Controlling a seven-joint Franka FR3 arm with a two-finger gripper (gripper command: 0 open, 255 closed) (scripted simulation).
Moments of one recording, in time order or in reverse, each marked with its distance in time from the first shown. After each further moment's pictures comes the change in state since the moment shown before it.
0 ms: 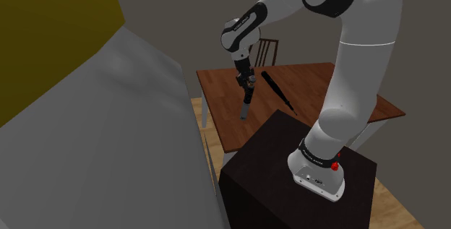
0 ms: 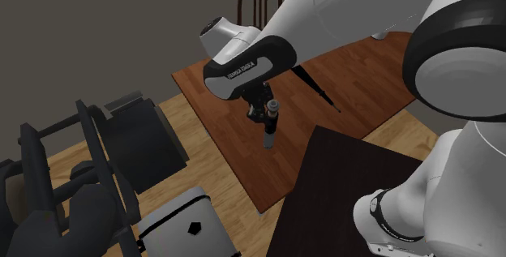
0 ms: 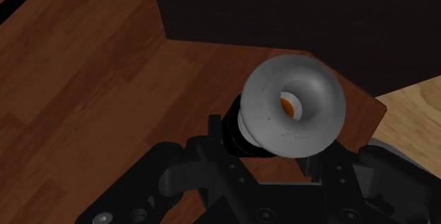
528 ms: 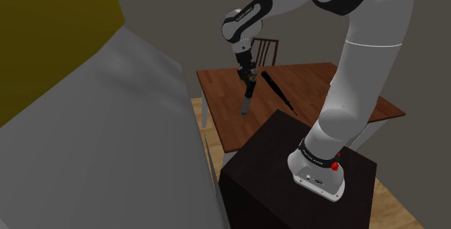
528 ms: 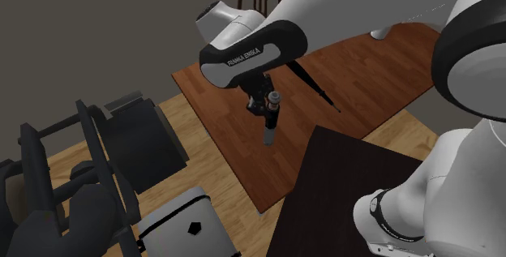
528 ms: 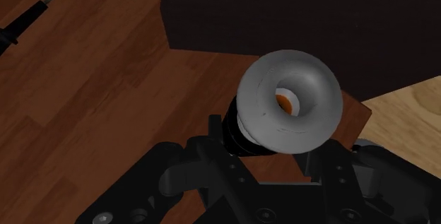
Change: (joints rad) arm 0.004 -0.065 -0.004 0.024 -0.009 -0.088 -0.003
